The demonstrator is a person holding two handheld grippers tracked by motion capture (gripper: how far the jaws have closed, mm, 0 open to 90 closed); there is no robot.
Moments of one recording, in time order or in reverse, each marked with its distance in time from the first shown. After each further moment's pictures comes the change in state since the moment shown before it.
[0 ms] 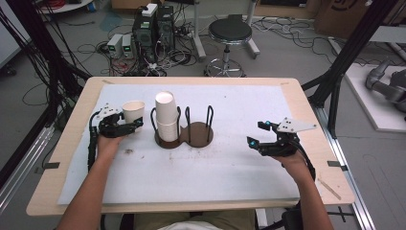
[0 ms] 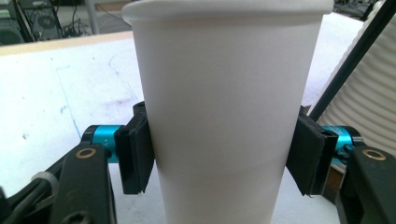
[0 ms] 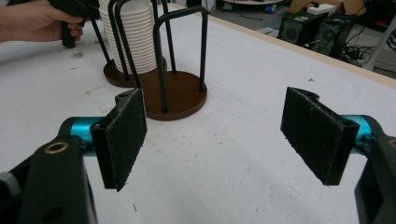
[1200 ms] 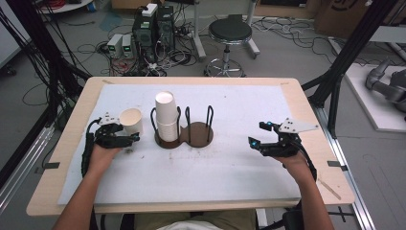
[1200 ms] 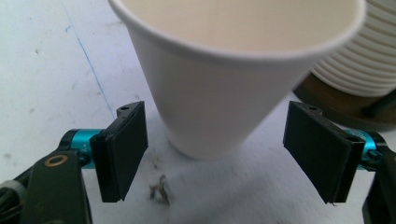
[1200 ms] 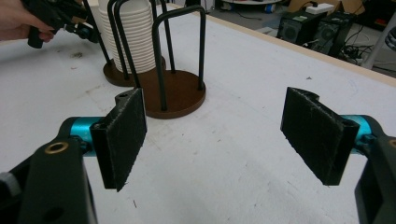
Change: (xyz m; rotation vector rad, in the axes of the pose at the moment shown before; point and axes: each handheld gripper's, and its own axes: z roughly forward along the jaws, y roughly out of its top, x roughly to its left) left arm -0.023 -0.007 -0.035 0.246 0.075 0.012; right arm -0.001 -0.002 -0.004 0.002 -0.001 0.006
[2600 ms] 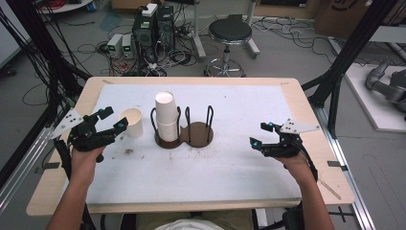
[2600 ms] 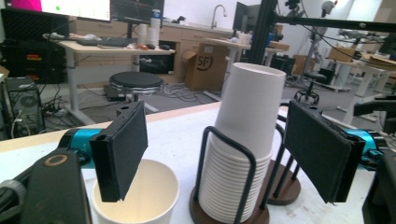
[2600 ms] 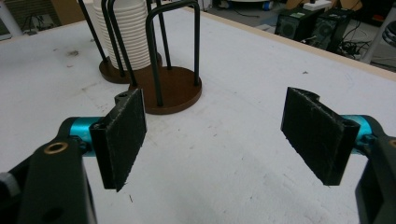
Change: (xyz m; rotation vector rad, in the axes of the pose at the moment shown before) left arm -0.028 0.029 -0.088 -0.588 -0.193 -0.015; right arm -0.004 -0.005 -0.001 0.003 -0.009 0.013
